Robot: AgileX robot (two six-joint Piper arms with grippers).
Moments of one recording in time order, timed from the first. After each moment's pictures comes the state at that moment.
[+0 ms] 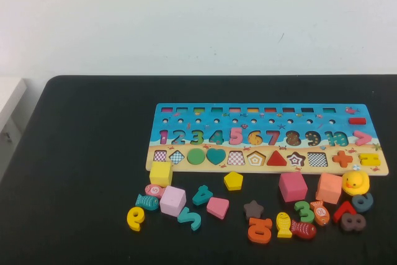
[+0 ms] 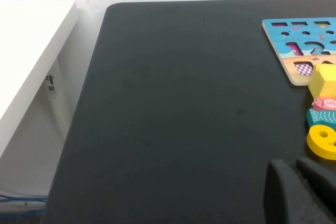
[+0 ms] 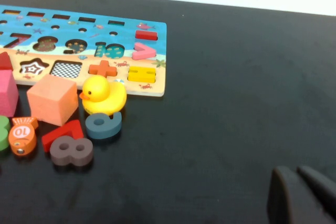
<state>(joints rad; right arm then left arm) -0.06 -0.01 0.02 -0.06 0.41 -0.05 -0.06 -0.01 0.02 -0.08 0.36 0.00</state>
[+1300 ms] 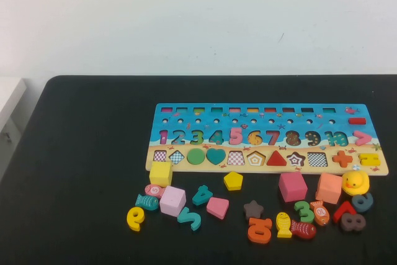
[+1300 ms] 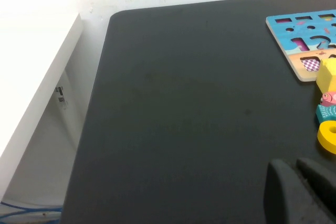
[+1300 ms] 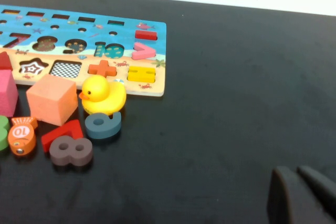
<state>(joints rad) -0.06 -0.01 0.02 -0.06 0.41 -0.05 -0.06 -0.01 0.02 -0.06 0.34 0.05</state>
